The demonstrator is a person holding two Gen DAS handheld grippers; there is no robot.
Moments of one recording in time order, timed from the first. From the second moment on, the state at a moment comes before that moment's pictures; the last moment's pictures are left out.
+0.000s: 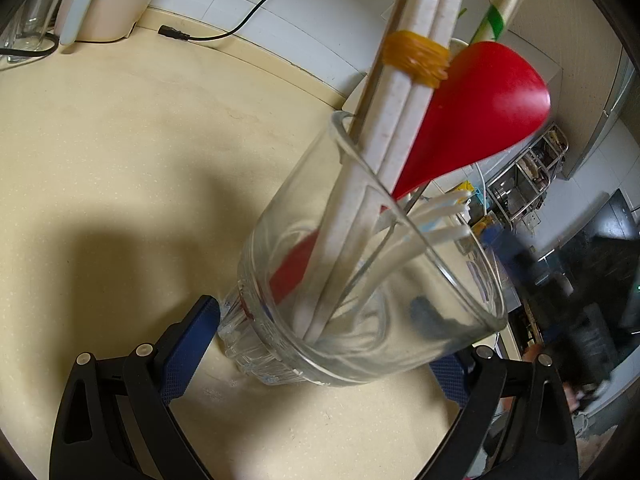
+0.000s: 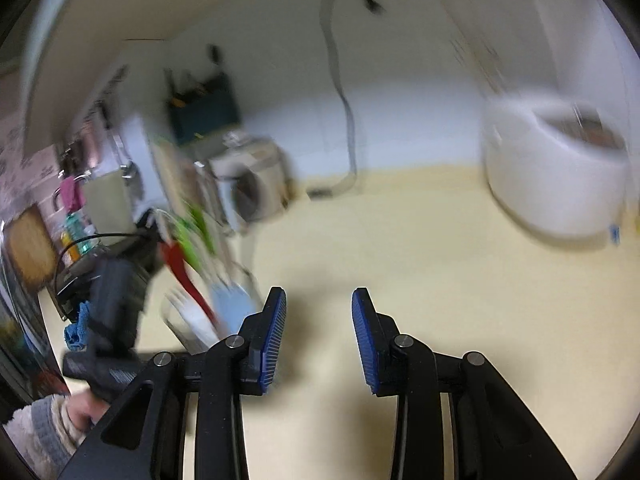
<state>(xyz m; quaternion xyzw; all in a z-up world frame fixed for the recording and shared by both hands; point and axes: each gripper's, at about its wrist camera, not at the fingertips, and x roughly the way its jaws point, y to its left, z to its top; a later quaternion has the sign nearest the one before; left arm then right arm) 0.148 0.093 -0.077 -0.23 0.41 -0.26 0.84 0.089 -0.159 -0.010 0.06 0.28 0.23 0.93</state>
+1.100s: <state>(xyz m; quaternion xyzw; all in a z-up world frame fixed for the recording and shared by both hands) 0.026 0.048 -0.015 -0.09 0.34 -0.07 0.93 0.046 -0.156 -0.034 0.02 0.34 0.21 0.92</state>
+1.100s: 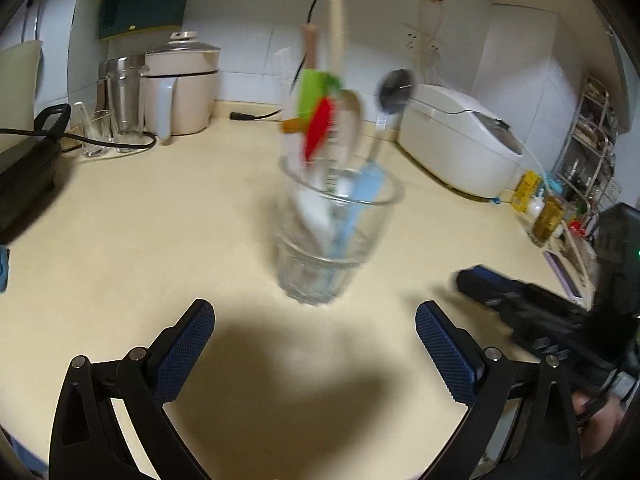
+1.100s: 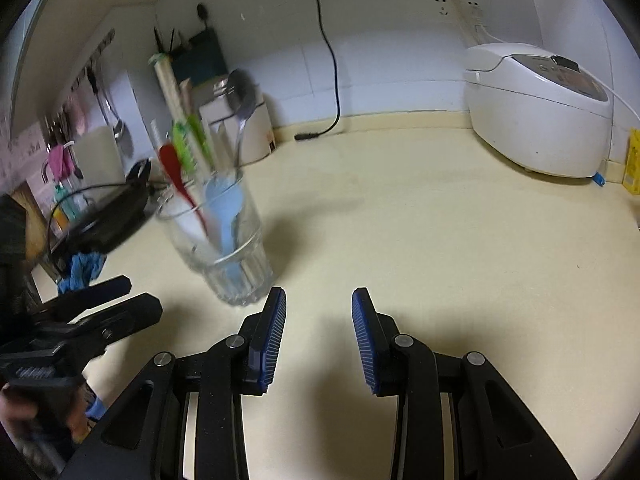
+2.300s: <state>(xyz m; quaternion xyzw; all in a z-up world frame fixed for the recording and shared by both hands) -0.008 0.022 -0.016 -0.02 0.32 0.06 0.94 0.011 -0.147 -0.037 -0.02 0.35 0.20 0.91</state>
